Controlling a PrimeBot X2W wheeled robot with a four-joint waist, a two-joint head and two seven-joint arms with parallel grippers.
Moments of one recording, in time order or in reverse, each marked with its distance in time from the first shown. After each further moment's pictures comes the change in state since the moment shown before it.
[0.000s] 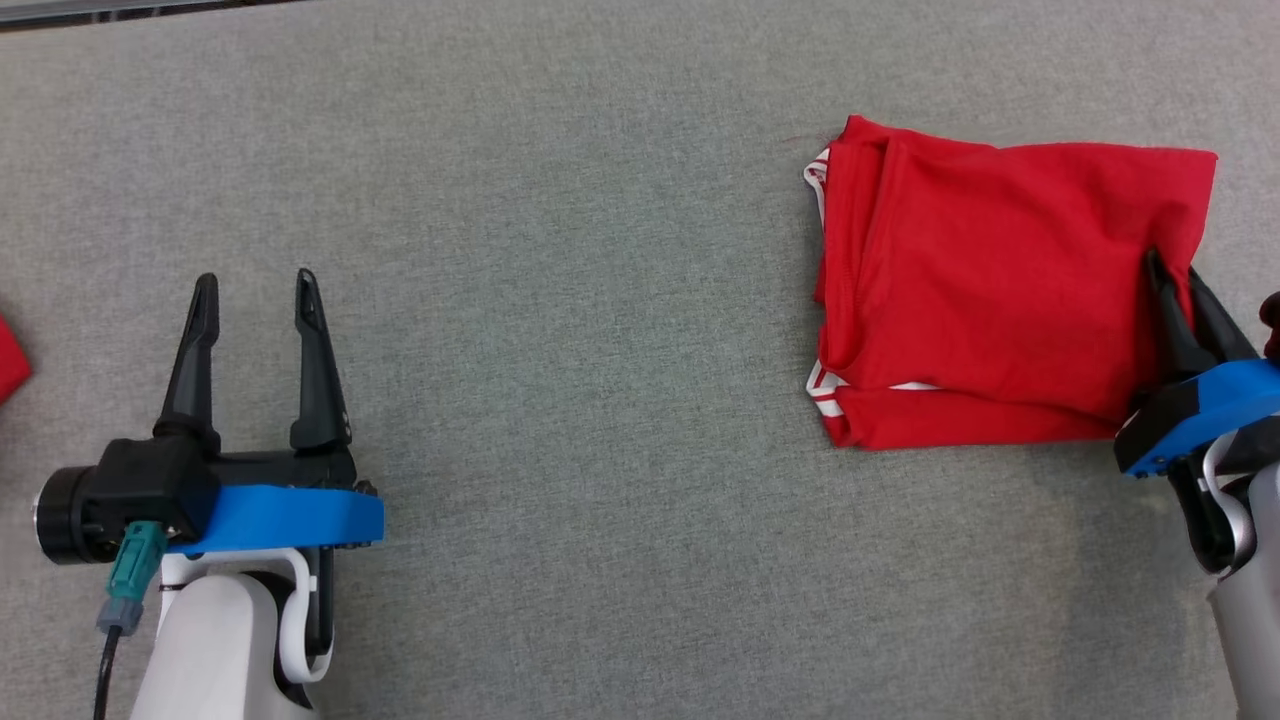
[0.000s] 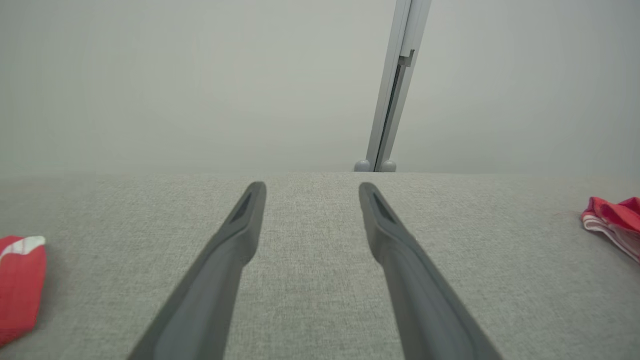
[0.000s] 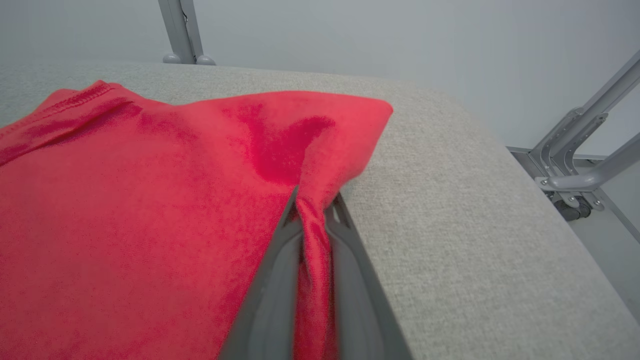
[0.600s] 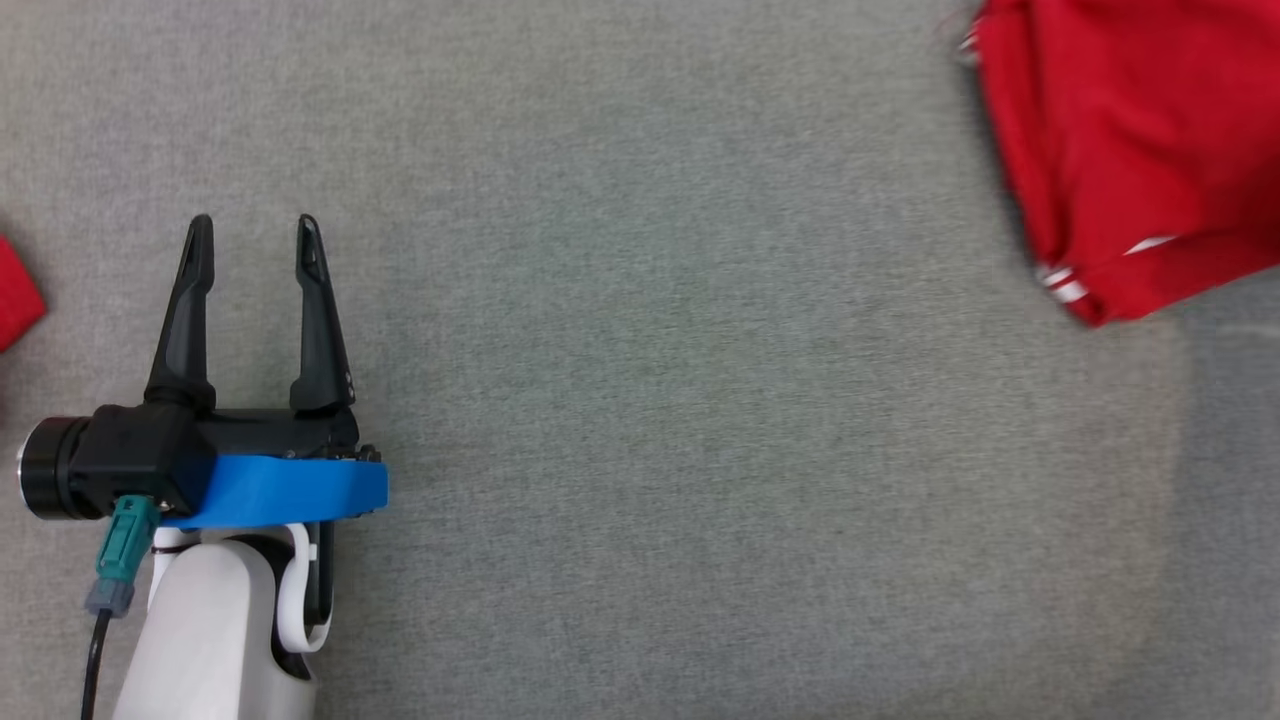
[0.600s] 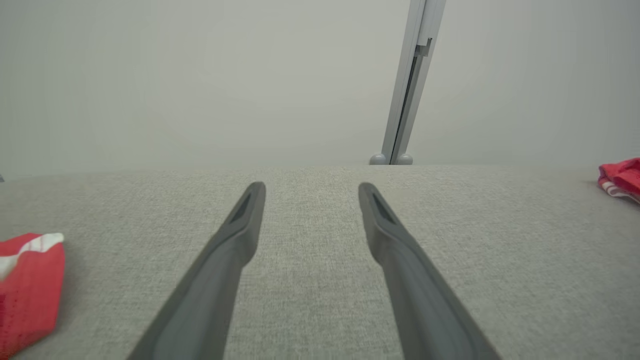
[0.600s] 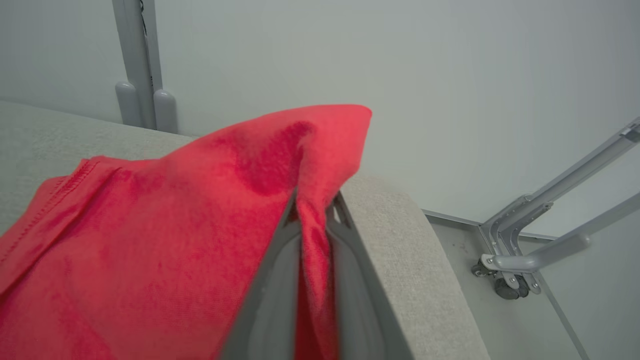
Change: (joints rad) left arm -0.050 0.018 -0.028 -0.060 0.009 0.001 0.014; right arm -0.279 -0.196 -0.016 0.002 -0.037 0.000 0.129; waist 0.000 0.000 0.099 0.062
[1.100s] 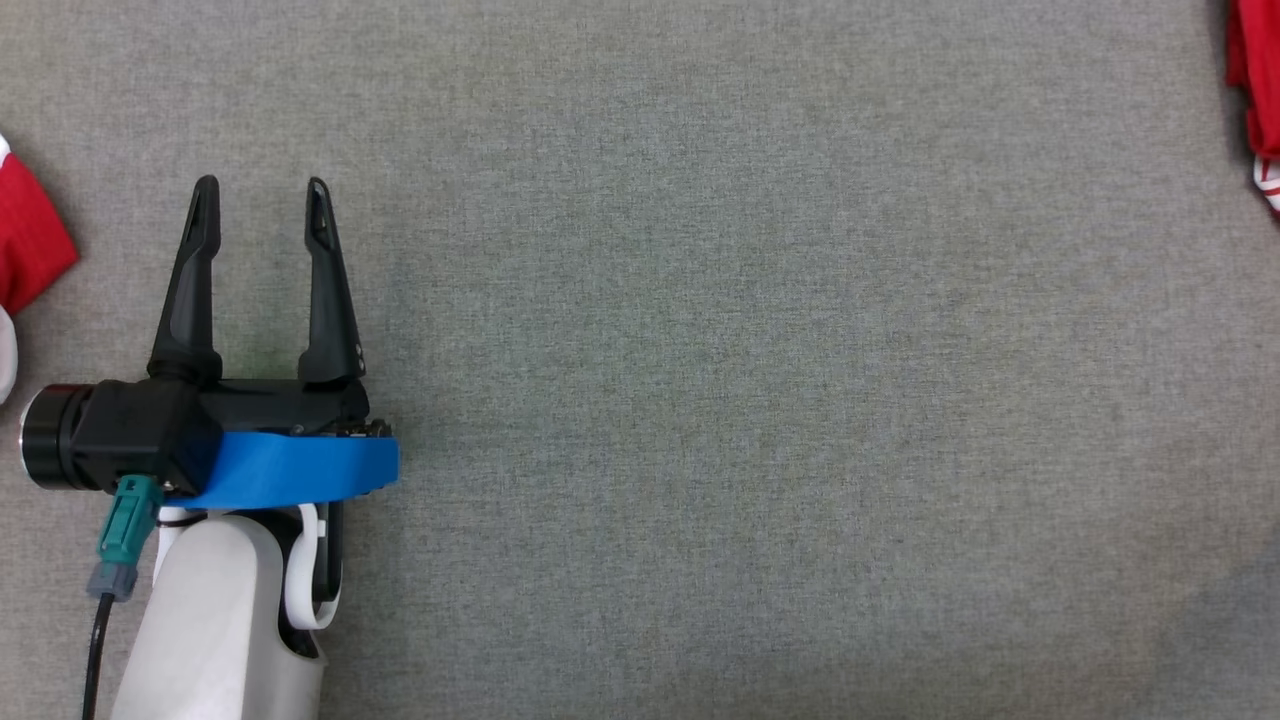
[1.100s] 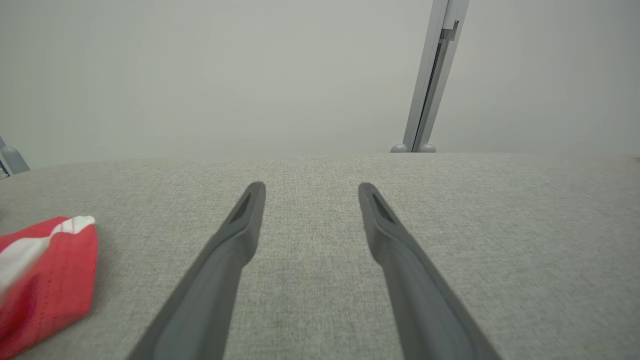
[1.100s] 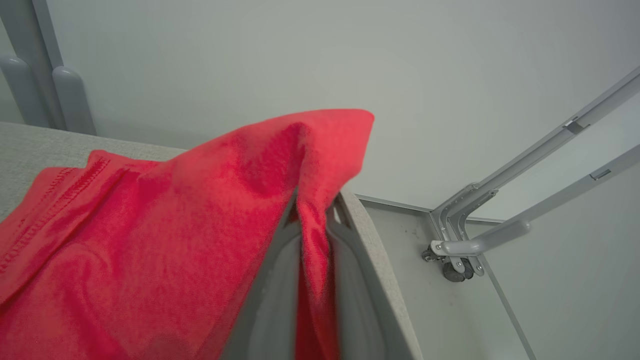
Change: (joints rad) left arm -0.041 -0.002 -0.022 -0.018 -0.001 0.005 0.000; right arm -0.198 -0.155 -0.058 0.242 -0.064 0.000 -0.008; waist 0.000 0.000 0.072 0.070
